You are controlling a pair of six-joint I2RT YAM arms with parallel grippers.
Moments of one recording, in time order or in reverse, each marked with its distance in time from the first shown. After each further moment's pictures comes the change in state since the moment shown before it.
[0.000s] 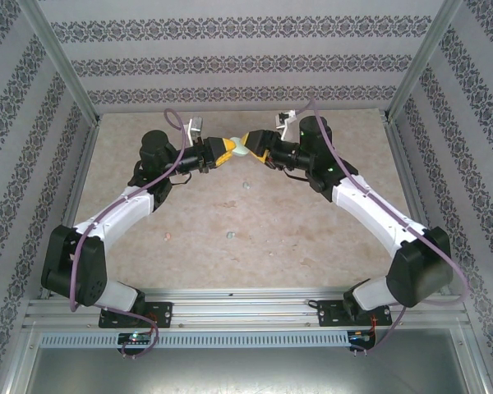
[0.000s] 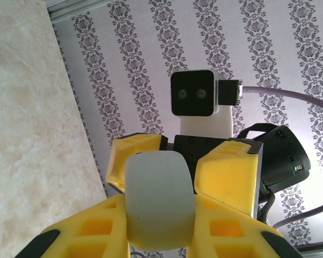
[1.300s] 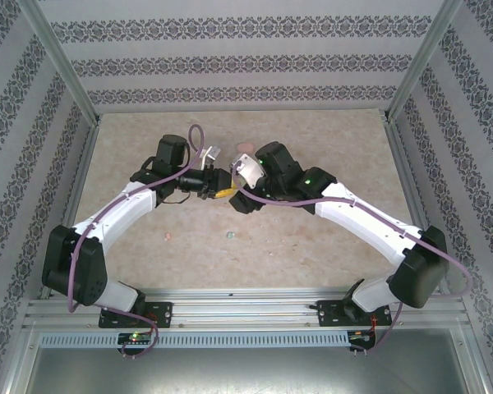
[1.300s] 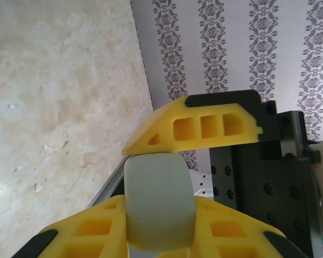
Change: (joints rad) left arm -0.040 0.014 0.066 -0.669 0.206 0.455; right arm 0.286 -0.007 0.108 -0.629 0.379 -1.115
